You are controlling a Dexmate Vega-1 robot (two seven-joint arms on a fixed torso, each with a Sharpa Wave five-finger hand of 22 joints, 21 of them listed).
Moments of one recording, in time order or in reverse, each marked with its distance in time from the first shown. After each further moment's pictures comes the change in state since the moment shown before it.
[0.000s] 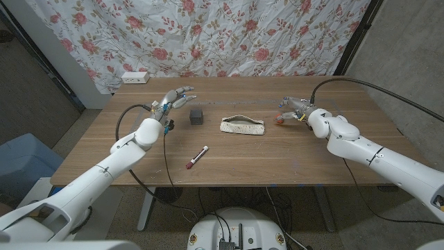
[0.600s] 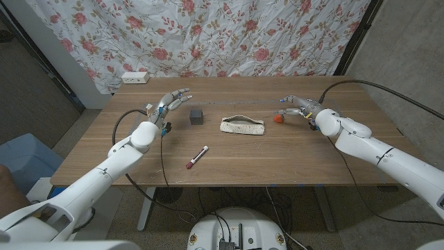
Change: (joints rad) left arm -0.004 -0.036 -0.012 0.123 -0.102 -0.110 -0.042; left_hand -0.079 0.021 -0.020 0.029 -0.004 -0.074 0.003 -0.003 -0.005 -0.041 0.018 0.000 0.000 -0.025 0.000 0.000 0.002 -0.026 0.009 0.000 0.000; right arm -0.043 0.003 0.090 0.065 0.229 0.136 -0.104; right_hand -0.088 0.025 -0.035 0.036 0.014 -0.085 0.008 -0.060 -0.022 -0.002 -0.011 0.012 -0.005 -0.018 -0.018 -0.004 -0.005 0.002 -0.024 0.004 -0.002
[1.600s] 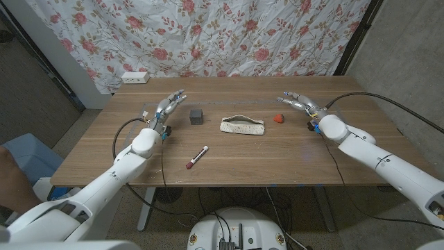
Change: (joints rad) left arm -0.050 -0.112 0.005 0.248 -0.105 -0.217 -0.040; left_hand -0.079 0.034 0.005 0.026 0.000 -0.090 0.040 -0.004 0.000 -0.038 0.010 0.000 0.000 -0.021 0.000 0.004 0.000 -0.032 -0.011 0.000 -0.002; right arm -0.033 0.093 0.091 0.217 0.316 0.293 -0.140; right_hand -0.121 0.021 -0.047 0.047 -0.013 -0.004 0.010 -0.032 -0.019 0.084 -0.002 0.015 -0.009 0.044 -0.050 0.020 -0.019 0.040 -0.032 0.008 0.000
